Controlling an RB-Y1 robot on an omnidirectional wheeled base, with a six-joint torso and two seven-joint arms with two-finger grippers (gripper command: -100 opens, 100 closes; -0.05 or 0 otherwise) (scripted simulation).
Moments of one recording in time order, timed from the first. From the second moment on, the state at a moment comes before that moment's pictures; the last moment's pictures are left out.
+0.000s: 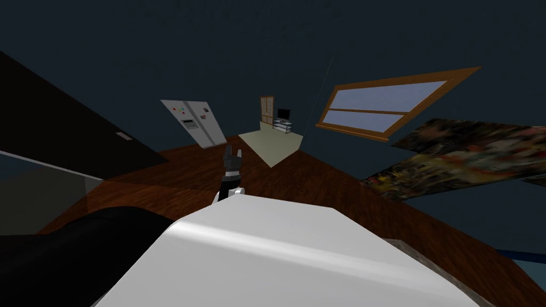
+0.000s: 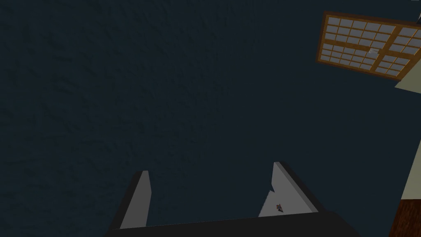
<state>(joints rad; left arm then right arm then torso) 0.53 -0.05 -0.01 -2.20 -0.01 -0.50 0.17 1.71 -1.47 -0.09 -1.27 0.26 -0.65 -0.56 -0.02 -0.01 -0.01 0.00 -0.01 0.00</state>
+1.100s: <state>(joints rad) 0.53 -0.05 -0.01 -2.20 -0.01 -0.50 0.17 1.65 -1.36 -0.05 -1.29 0.28 -0.62 -0.52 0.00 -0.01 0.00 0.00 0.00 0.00</state>
